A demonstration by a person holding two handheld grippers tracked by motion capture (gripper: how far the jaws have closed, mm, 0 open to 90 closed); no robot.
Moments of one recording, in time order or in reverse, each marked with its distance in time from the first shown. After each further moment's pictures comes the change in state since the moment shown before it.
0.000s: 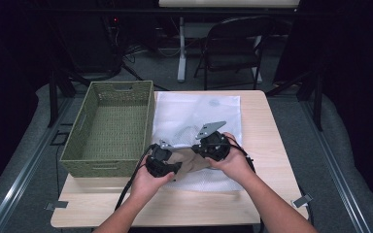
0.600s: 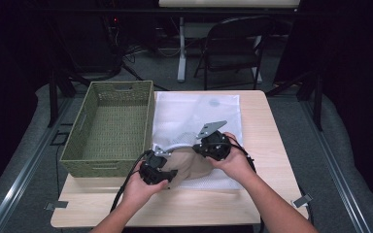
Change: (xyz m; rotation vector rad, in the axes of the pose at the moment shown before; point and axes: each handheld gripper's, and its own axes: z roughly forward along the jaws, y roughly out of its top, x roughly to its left) left arm -0.001 -0.018 -0.017 0.035 -0.034 0.048; right arm -0.003 -0.002 0.000 0.009 -0.007 0.005
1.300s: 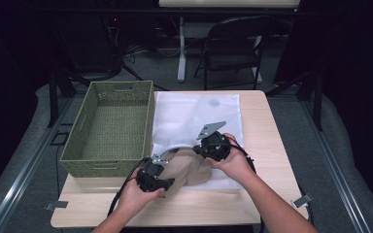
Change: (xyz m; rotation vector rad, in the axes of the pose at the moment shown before) left arm 0.002 -0.024 0.002 0.046 -0.021 0.023; right arm -0.001 -0.003 0.004 0.019 0.003 0.000
